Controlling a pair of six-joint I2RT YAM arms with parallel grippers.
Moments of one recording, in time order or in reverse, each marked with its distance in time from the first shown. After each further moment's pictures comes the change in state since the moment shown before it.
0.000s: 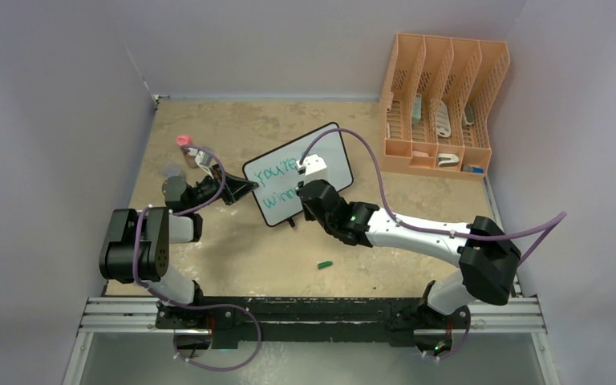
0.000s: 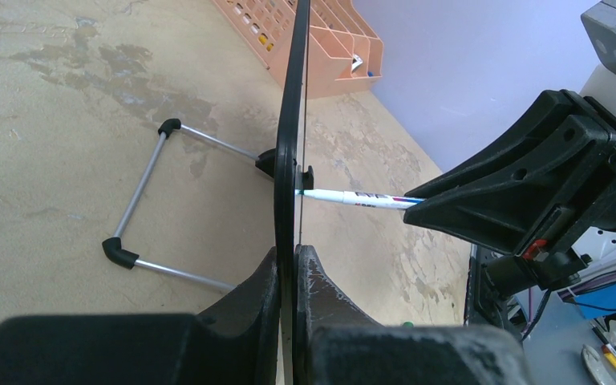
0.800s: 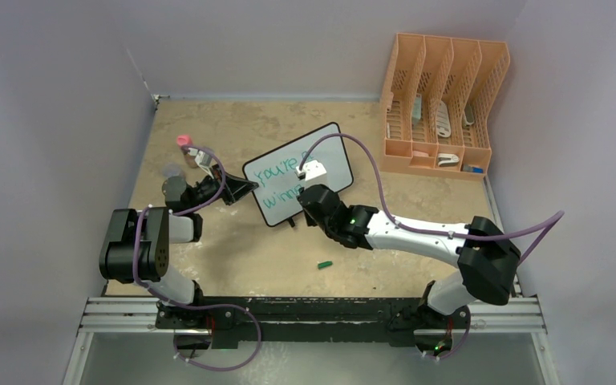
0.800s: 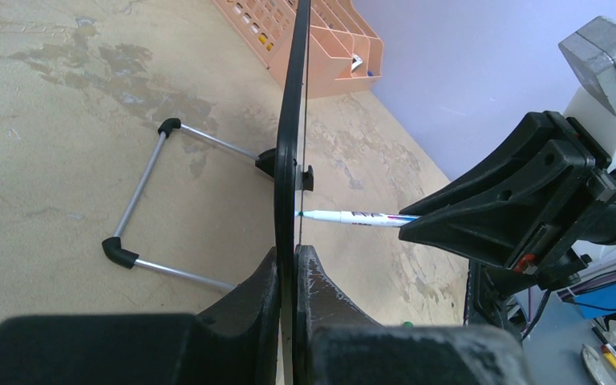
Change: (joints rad) left arm 0.000 0.000 0.000 -0.002 0.000 0.000; right arm 0.012 0.000 -0.027 -0.019 -0.010 0.013
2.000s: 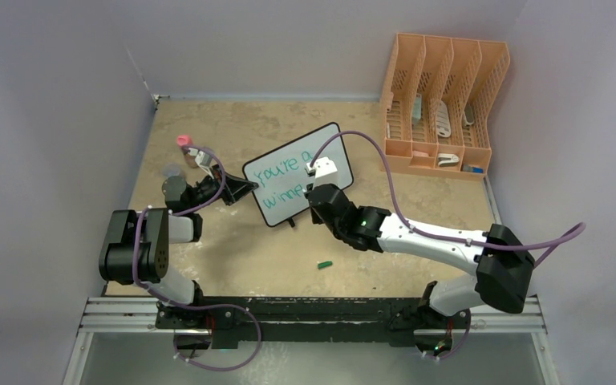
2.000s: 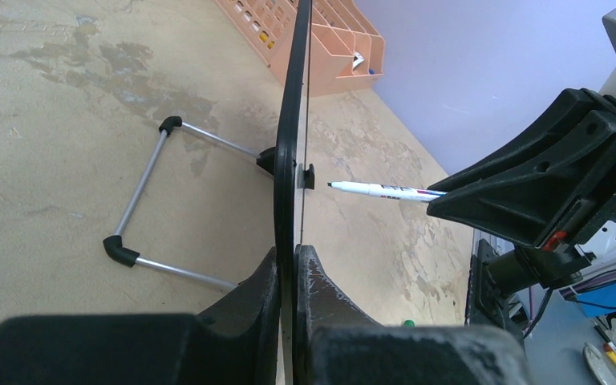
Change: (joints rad) left arm 0.000 -0.009 0.000 -0.019 0.000 0.014; right arm 0.000 -0.095 -0.031 -0.016 0.037 0.025
